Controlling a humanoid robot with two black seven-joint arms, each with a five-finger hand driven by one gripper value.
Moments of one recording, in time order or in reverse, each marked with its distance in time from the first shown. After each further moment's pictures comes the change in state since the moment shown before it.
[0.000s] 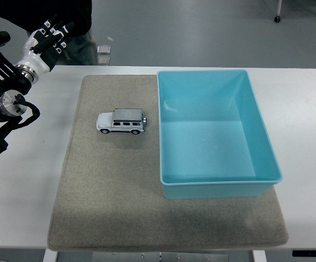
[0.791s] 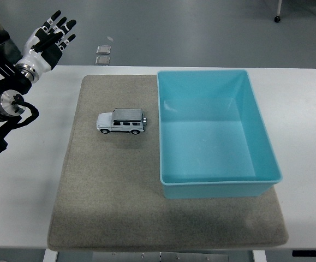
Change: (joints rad) left arm 0.000 0.001 -0.007 0.008 -0.002 -0.064 0.000; right arm 0.001 0.000 0.000 0.000 0.000 0.000 0.000
